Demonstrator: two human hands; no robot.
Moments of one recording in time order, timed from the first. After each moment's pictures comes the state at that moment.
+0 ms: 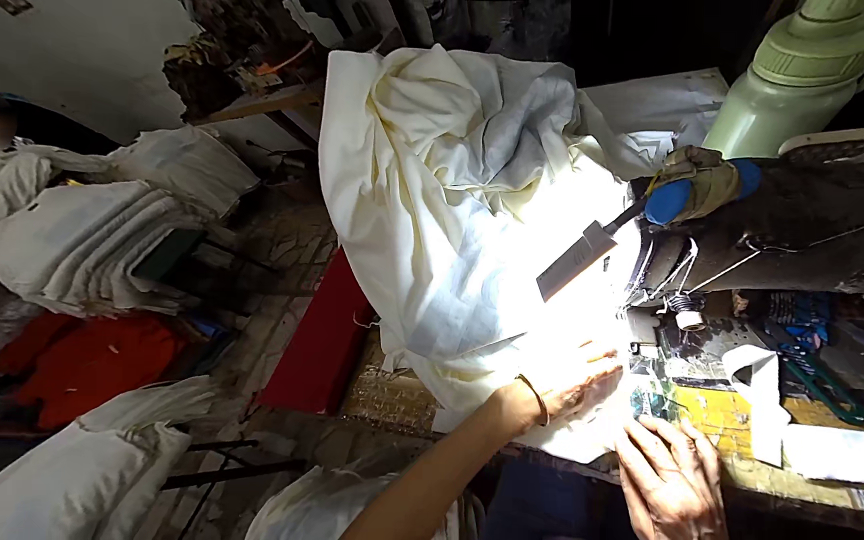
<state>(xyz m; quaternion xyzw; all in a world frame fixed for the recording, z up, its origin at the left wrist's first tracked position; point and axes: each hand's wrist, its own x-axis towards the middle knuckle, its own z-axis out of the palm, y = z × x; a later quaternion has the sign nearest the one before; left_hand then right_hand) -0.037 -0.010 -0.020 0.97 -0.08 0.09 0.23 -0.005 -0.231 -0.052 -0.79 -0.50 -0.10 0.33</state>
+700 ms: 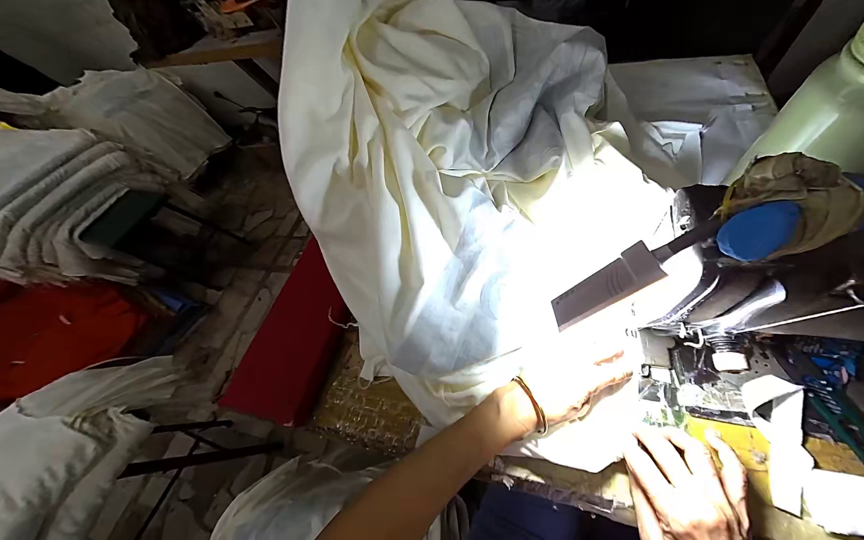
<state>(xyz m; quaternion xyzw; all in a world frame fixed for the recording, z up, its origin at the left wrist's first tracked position) -0.023 0.003 -0.019 0.97 -0.04 0.00 0.23 0.017 -0.217 -0.022 -0.82 -0.52 -0.02 0.24</state>
